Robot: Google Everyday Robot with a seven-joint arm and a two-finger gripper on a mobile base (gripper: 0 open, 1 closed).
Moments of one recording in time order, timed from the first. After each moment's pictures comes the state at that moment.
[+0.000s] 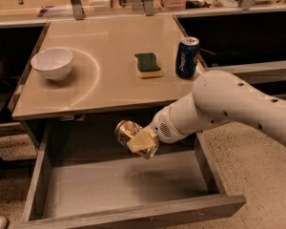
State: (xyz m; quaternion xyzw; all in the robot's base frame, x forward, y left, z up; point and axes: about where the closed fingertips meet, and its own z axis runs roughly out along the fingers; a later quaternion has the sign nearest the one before) arm 0.477 -0.002 0.755 -0.39 0.85 0.26 0.23
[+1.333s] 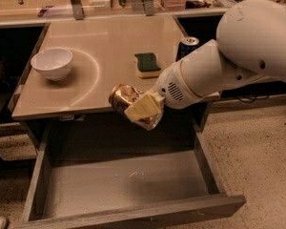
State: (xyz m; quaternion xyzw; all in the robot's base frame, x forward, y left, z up) arm 0.473 -0.006 0.887 -0.41 0.83 0.25 0.28
